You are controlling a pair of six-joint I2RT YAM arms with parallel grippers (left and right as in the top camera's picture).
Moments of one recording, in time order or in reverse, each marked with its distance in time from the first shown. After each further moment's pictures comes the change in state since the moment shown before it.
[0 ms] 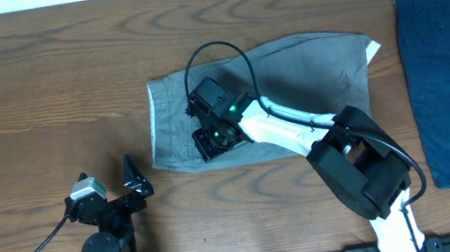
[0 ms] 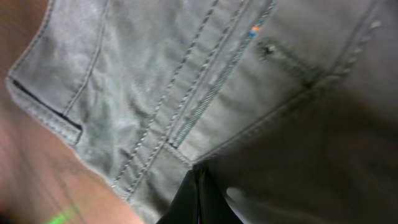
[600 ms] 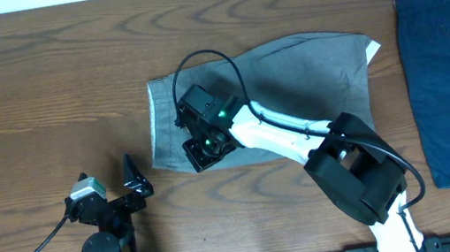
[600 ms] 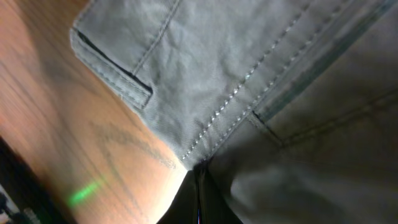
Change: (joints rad) left arm 0.000 0.000 0.000 0.000 0.000 0.000; right arm 0.053 0.000 0.072 -0.120 -0.057 0.008
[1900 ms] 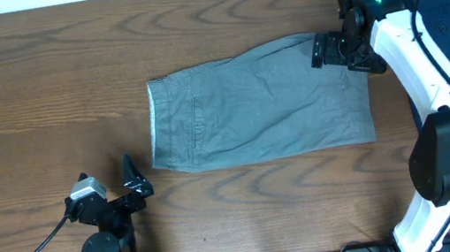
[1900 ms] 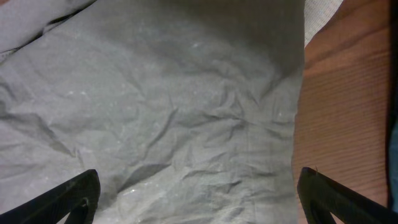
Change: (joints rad) left arm 0.000 0.000 0.000 0.000 0.000 0.000; right arm -0.708 -0.204 0.148 -0.447 0.455 -0.012
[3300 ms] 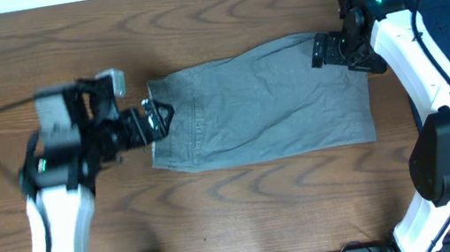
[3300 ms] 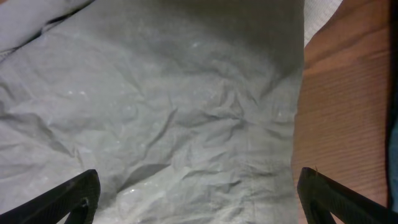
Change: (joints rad) left arm -0.001 1.252 1.071 -0.695 0.637 0.106; right arm 0.000 0.000 -0.001 0.000 0.000 0.000
